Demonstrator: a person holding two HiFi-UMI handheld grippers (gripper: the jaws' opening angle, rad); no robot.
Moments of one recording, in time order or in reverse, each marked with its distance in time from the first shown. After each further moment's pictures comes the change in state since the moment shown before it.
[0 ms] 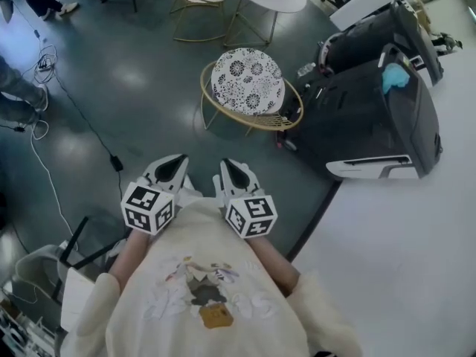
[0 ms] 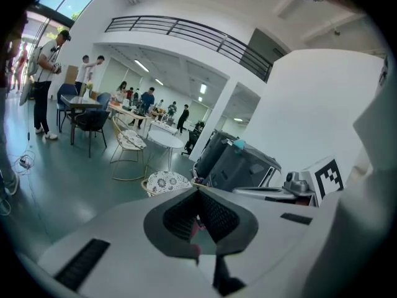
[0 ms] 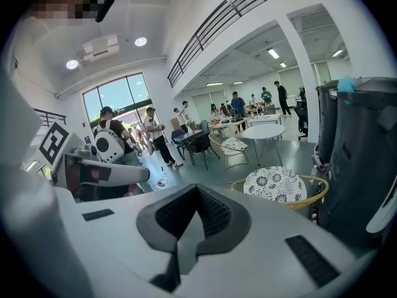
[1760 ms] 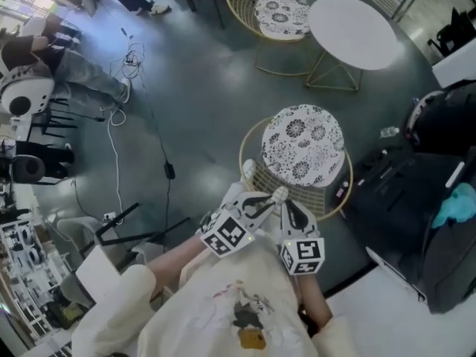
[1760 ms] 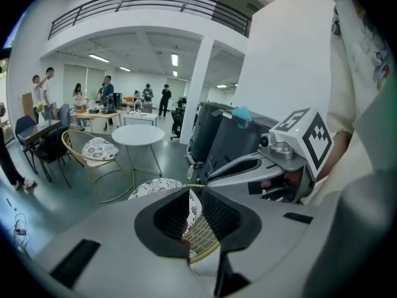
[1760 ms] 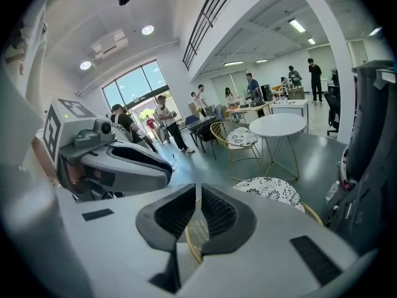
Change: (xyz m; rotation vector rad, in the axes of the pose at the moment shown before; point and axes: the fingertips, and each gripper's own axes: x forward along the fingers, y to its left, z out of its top) left arm 0.329 -0.044 0.110 0.285 0.249 -0.027; right arm 0.128 -0.262 0.119 -0.082 0.190 0.245
